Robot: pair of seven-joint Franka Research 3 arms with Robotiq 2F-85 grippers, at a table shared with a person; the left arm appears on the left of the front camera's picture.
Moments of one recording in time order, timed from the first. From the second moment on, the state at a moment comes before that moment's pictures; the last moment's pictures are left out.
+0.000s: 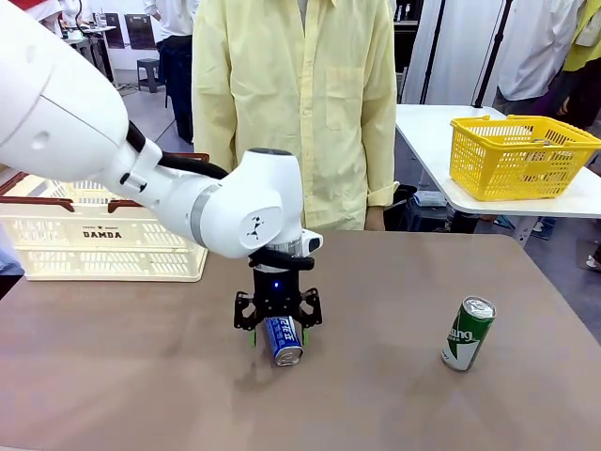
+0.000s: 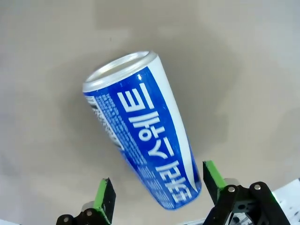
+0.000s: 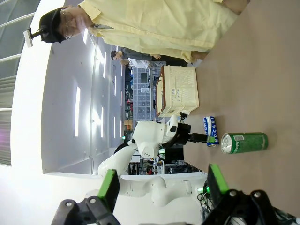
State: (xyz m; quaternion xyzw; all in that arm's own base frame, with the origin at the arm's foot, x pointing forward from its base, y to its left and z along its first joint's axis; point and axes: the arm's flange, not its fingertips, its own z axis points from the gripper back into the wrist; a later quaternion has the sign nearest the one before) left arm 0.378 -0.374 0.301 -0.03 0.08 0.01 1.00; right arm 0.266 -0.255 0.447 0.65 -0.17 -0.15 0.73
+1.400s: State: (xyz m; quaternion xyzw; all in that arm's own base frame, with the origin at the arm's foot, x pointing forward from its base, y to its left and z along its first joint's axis) left arm 0.382 -0.369 0.274 -0.05 0.05 0.01 1.00; right arm 0.266 -0.255 0.447 0.65 -0.17 -0.15 0.73
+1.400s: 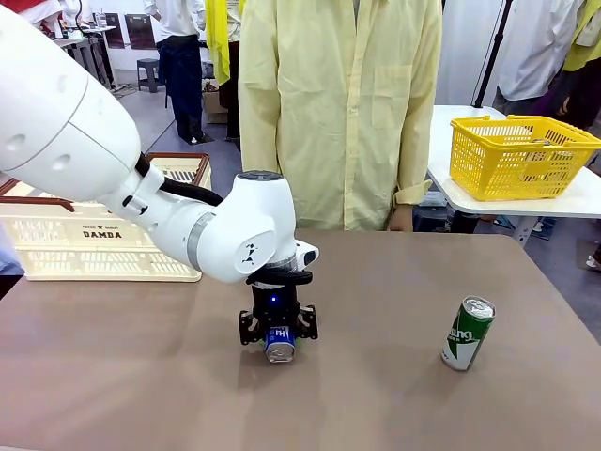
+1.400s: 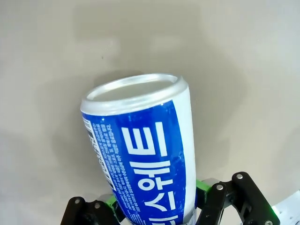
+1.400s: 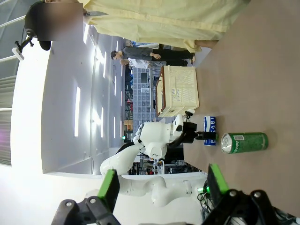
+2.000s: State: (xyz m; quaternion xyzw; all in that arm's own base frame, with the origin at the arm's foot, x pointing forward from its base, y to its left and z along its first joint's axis) left arm 0.364 -0.335 0.404 -0.18 0.03 -0.09 0.98; right arm 0.266 -0.255 0.447 0.65 -0.17 -0.15 0.73
